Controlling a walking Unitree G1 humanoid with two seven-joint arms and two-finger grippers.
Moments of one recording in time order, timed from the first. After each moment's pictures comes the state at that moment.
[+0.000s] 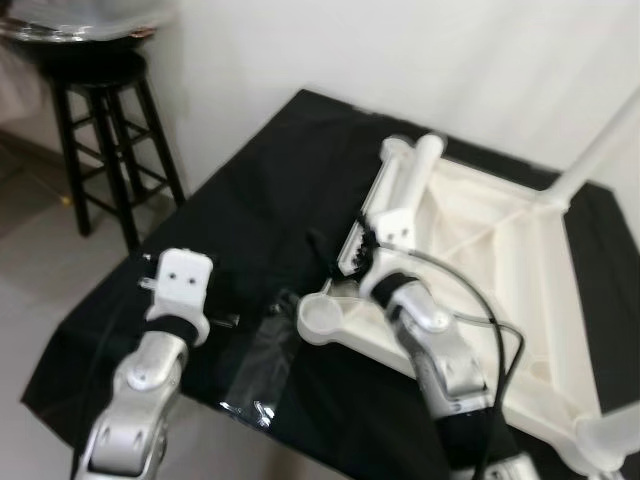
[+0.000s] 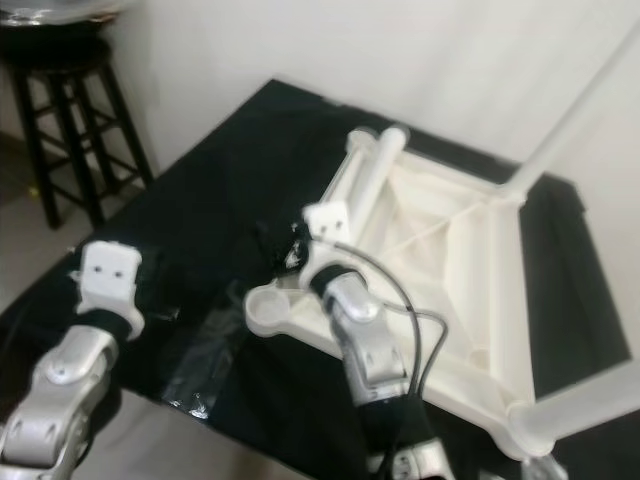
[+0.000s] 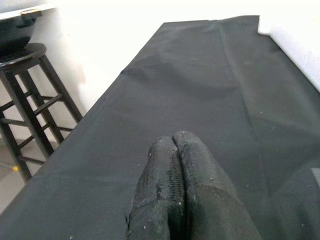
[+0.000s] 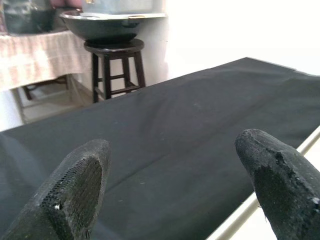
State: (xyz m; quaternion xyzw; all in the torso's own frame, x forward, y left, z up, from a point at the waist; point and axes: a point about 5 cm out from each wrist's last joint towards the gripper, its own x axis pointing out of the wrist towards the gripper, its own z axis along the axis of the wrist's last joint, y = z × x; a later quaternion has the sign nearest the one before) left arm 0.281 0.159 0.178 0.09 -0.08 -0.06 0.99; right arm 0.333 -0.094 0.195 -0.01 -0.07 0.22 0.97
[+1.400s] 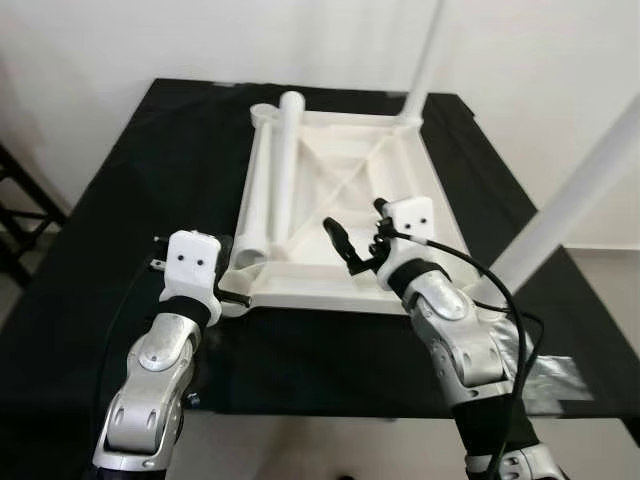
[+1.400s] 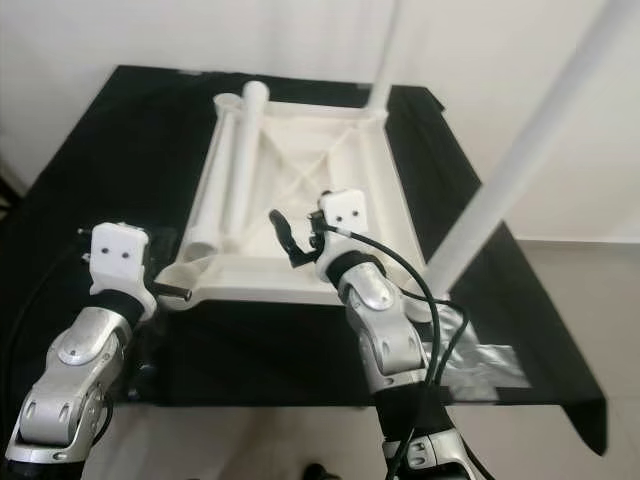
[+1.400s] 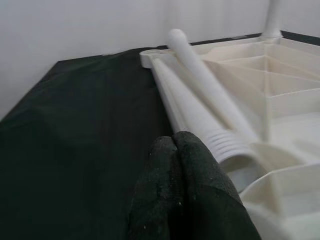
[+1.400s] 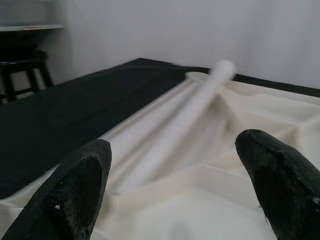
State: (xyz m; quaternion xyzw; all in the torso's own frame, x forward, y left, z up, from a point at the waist) left arm 0.284 0.159 0.189 0.08 -0.10 -0.06 0.99; right arm 0.332 -0.098 0.195 -0.02 -0.08 0.22 0.97
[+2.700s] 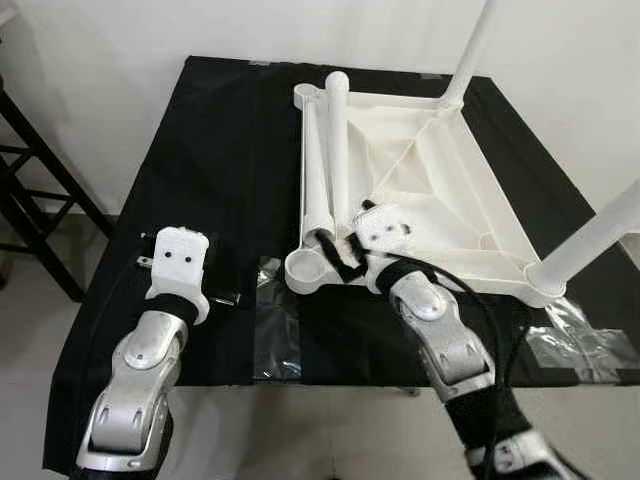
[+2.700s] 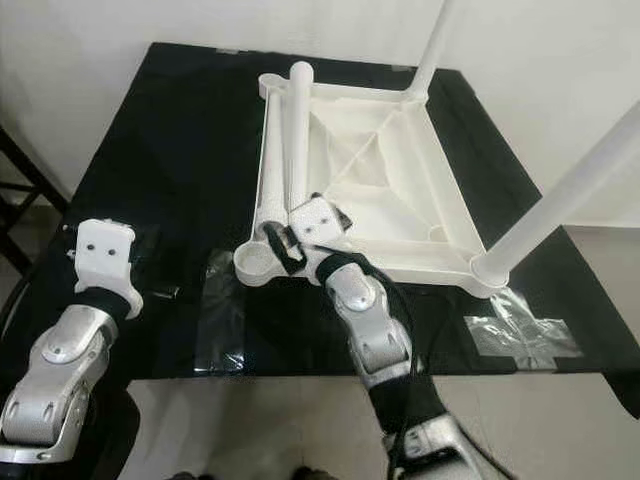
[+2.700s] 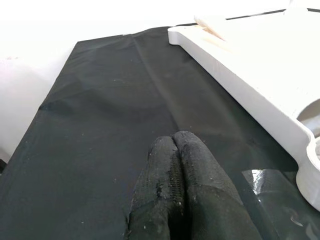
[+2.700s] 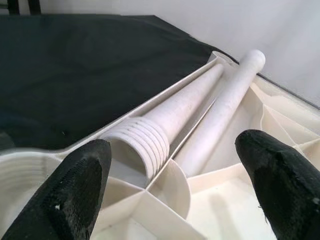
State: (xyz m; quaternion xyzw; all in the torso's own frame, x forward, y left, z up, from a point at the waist) left arm 0.282 0.163 0.187 0.08 -0.09 -0.06 0.99; right arm 0.347 -0.096 0.186 -0.26 -0.07 0.20 0.94
